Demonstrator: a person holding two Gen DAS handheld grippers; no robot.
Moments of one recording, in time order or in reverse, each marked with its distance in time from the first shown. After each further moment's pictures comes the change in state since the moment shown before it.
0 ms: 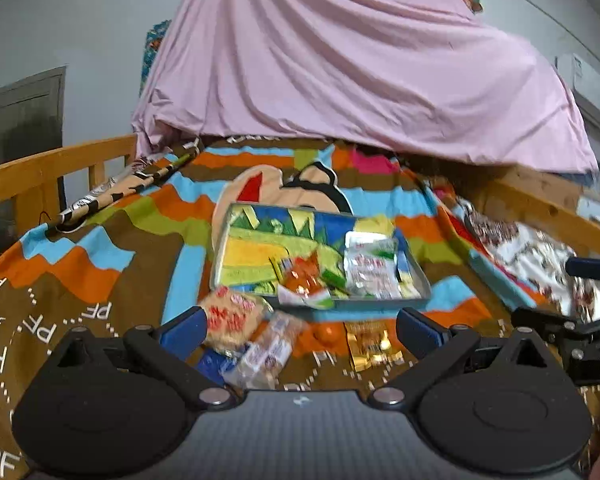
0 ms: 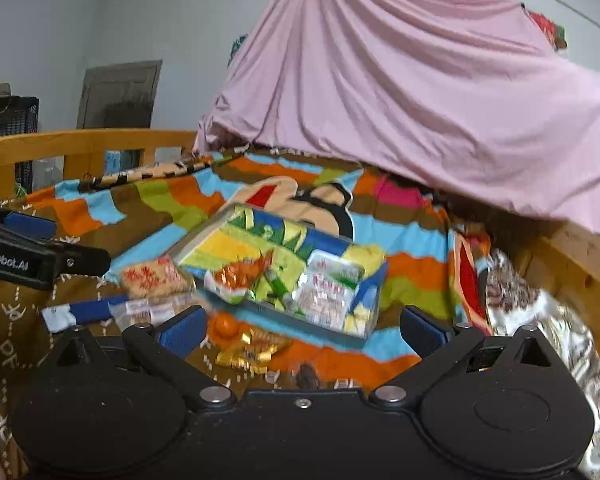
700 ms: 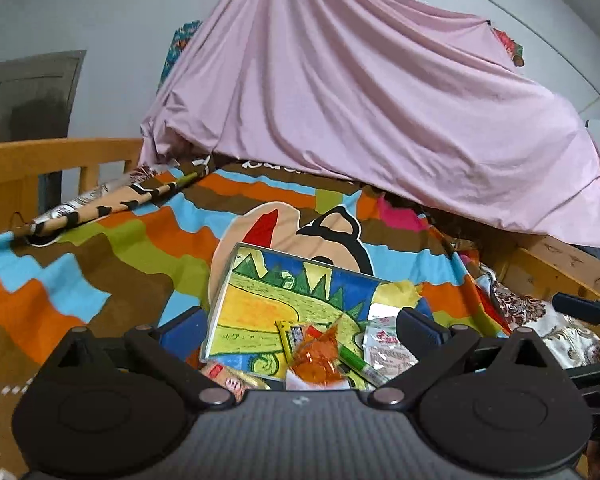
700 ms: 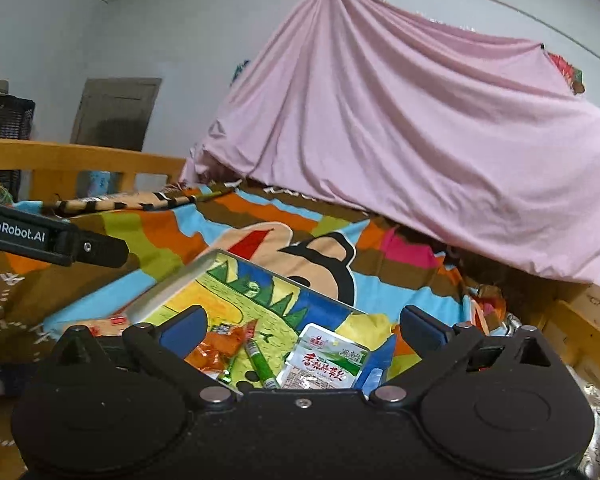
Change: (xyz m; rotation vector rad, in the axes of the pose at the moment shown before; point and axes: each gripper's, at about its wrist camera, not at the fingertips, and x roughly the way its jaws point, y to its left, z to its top) left arm 0.083 0.038 0.045 -0.157 -0.113 -0.009; right arm 0.096 0.009 0.046 -0.089 -0.166 -0.017
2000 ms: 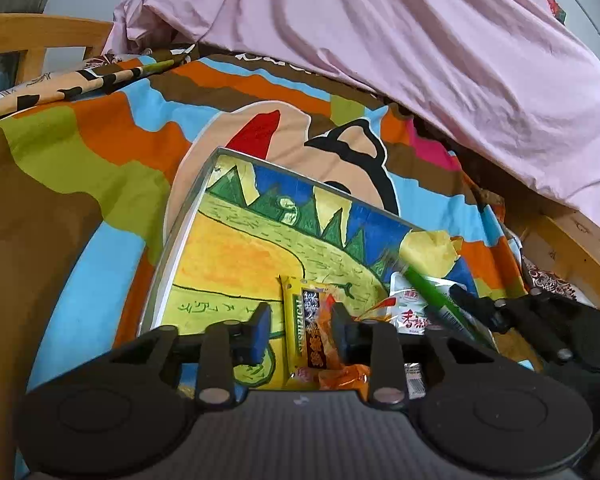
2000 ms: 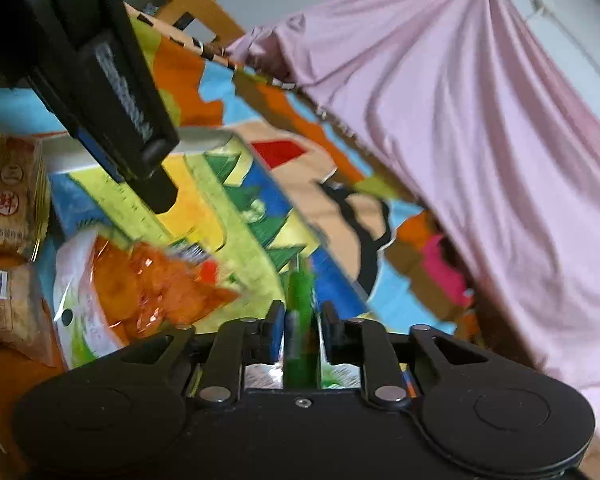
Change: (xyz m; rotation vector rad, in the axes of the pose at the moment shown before) left arm 0.173 0.042 -0.018 -0.110 0.250 -0.092; right arm 0.208 0.067 -0.059 -0.488 0.171 -0.082
